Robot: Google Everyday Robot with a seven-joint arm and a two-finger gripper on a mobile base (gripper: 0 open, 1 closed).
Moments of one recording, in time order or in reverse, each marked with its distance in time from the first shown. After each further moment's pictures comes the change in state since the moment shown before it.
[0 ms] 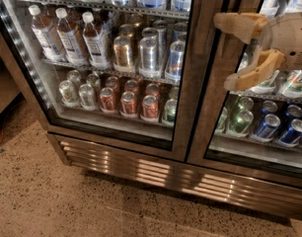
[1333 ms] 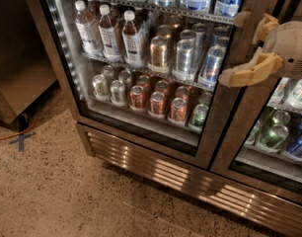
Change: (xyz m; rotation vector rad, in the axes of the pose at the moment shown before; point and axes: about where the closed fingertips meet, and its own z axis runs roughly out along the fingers) arm 0.000 -0.009 0.001 0.136 -0.091 0.006
